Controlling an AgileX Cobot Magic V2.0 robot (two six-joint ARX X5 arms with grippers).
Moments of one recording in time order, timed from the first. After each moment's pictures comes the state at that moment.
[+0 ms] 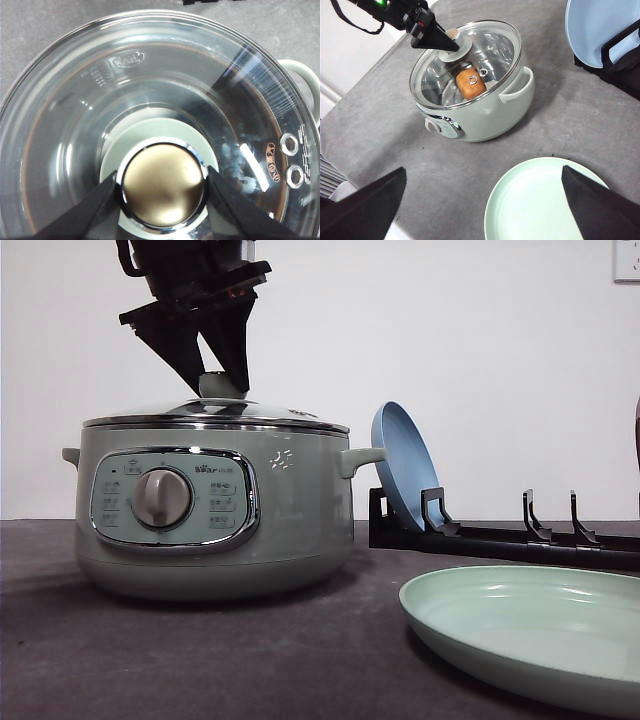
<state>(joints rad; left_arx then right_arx) -0.45 1.83 1.83 -1.04 0.09 0.11 0.22 0.66 1.03 -0.90 -0.53 0.16</state>
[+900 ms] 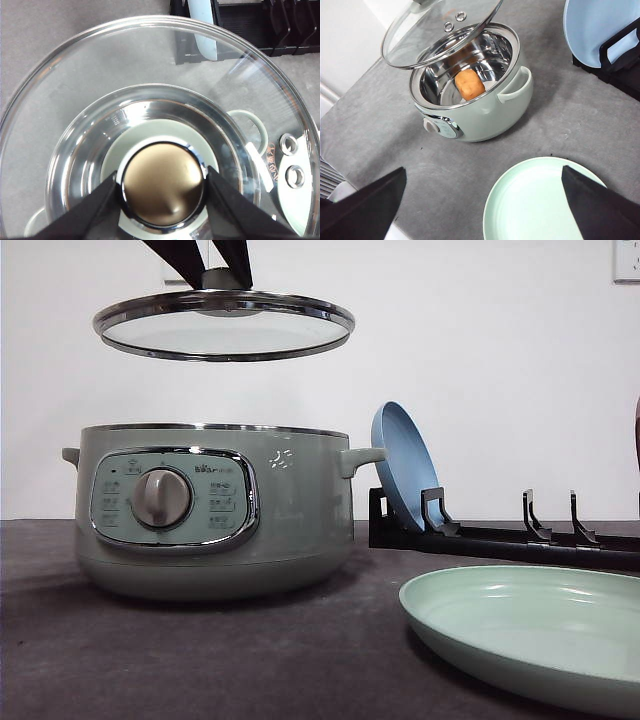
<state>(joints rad) -0.45 1.85 2.20 -1.25 0.10 0.09 0.22 0.66 1.03 -0.90 -0.52 0.16</state>
